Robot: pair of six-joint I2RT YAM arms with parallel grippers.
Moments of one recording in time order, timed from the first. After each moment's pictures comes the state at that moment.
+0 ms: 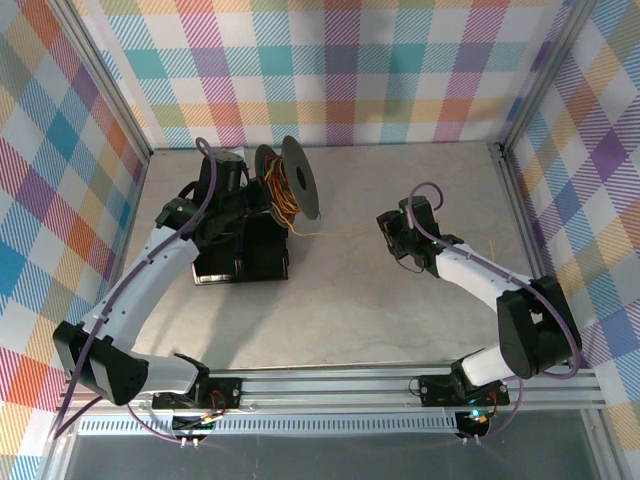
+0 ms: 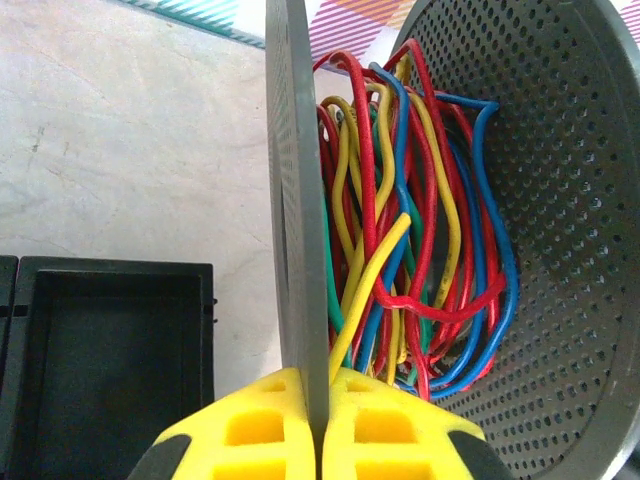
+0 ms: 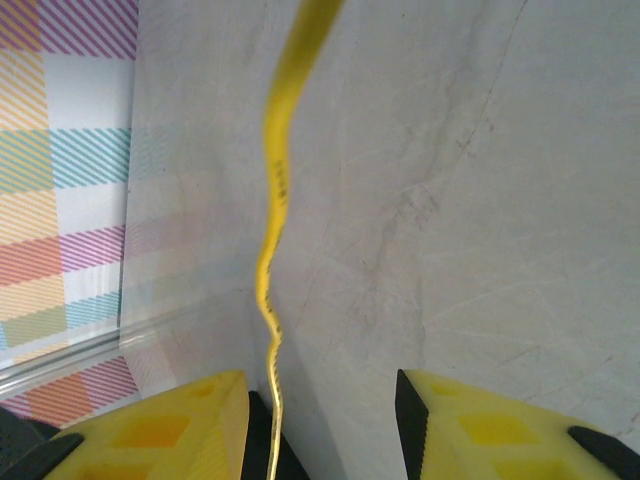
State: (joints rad) left arm -0.43 1.32 1.37 -0.66 -0.01 -0.61; right arm 0.41 1.45 0.83 -0.08 -0.01 1.41
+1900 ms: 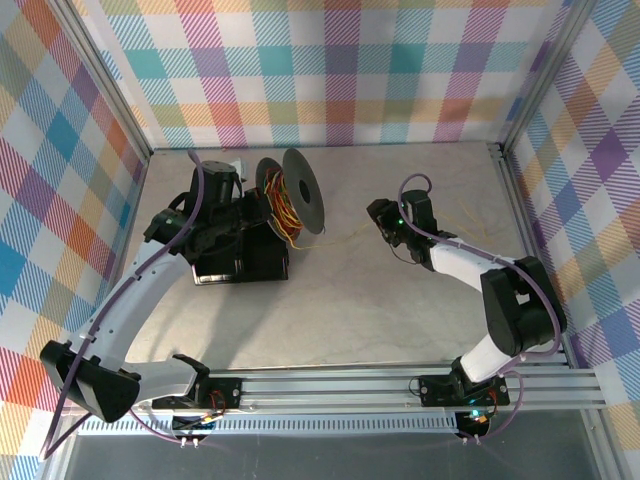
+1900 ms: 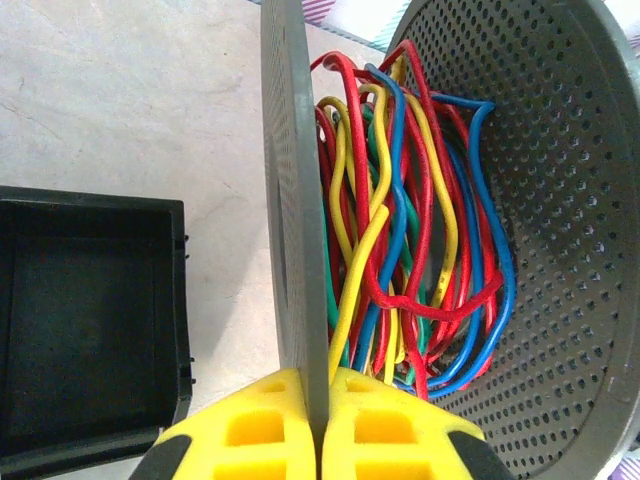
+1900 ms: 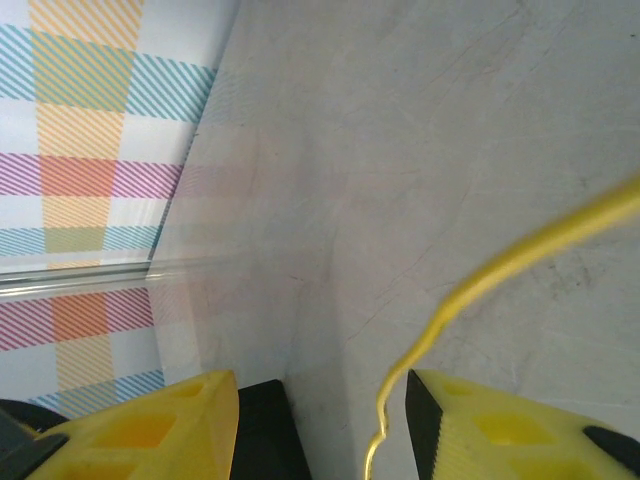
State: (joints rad) left arm -0.44 1.23 1.32 -0.72 0.08 -0.64; right arm 0.37 1.58 0.84 0.19 -0.16 1.19
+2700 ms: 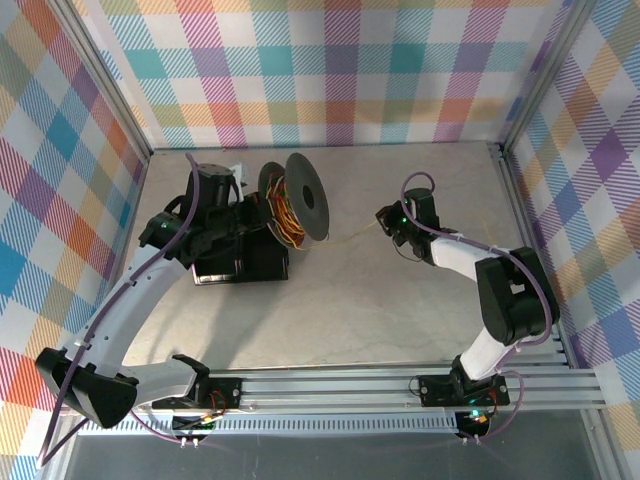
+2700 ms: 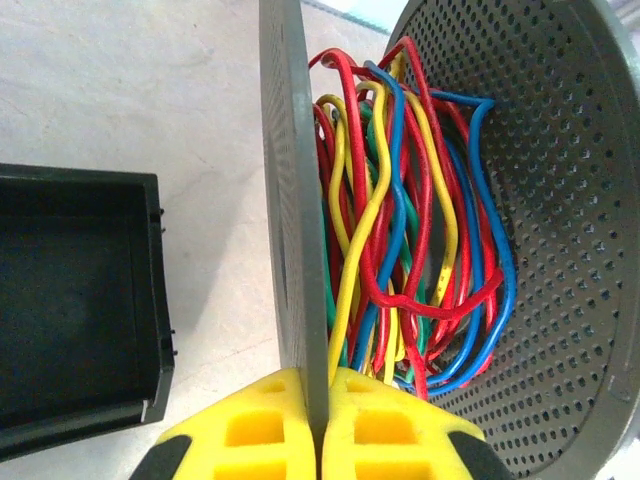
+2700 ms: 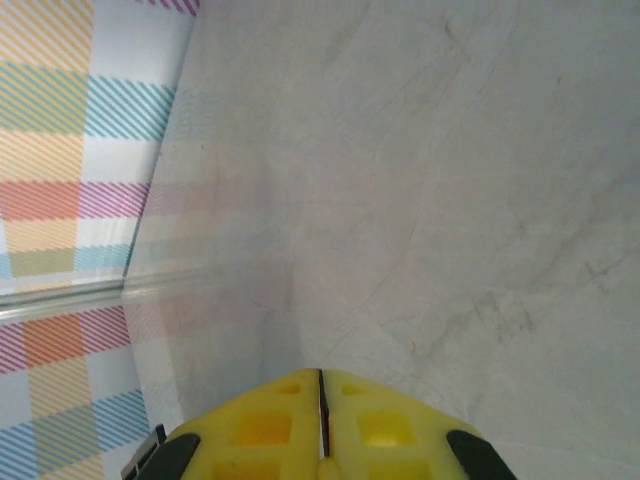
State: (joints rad) left arm -0.45 1.20 1.32 -0.76 0.16 -0.61; right arm 0.30 1.65 0.88 0.18 -0.20 1.17
